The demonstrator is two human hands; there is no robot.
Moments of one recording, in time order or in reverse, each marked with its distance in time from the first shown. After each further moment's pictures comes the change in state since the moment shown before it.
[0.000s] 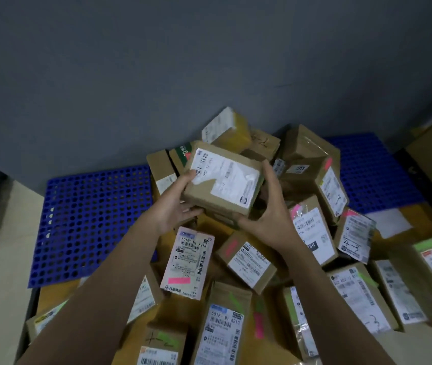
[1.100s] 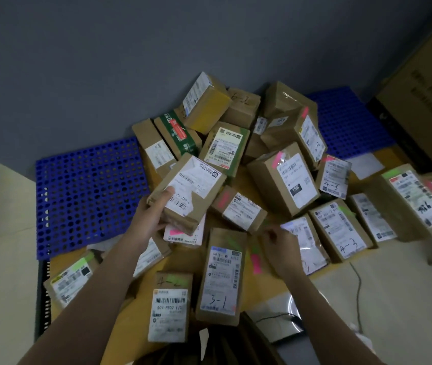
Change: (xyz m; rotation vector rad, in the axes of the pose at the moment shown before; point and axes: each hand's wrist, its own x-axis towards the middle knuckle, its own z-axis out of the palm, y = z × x) left_hand -0.079 -0.084 -0.052 0.322 0.281 -0.012; right_hand -0.162 0.069 0.022 -0.459 0.204 0.518
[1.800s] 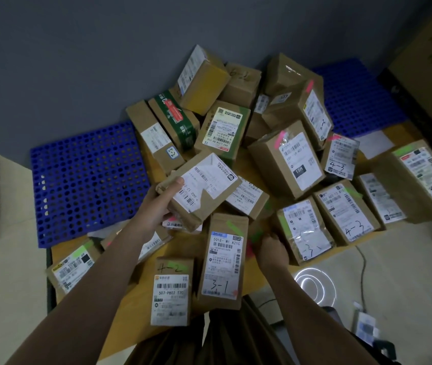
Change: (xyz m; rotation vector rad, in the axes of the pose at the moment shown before) left_hand -0.003 -0.006 0.018 0.013 -0.073 -0.042; right_hand 0.001 0.052 0.066 -0.487 -0.261 0.185
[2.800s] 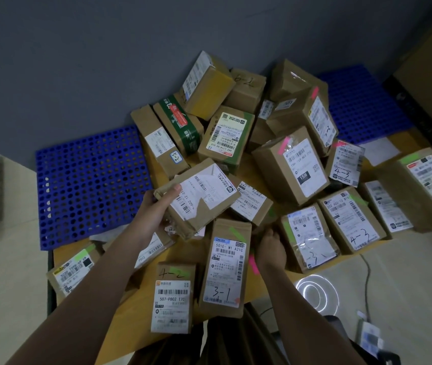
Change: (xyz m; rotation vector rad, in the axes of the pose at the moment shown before) left_hand 0.004 -0.008 -0.013 0.040 0.033 0.011; right_hand 0.008 -0.016 -0.001 0.134 0.123 0.023
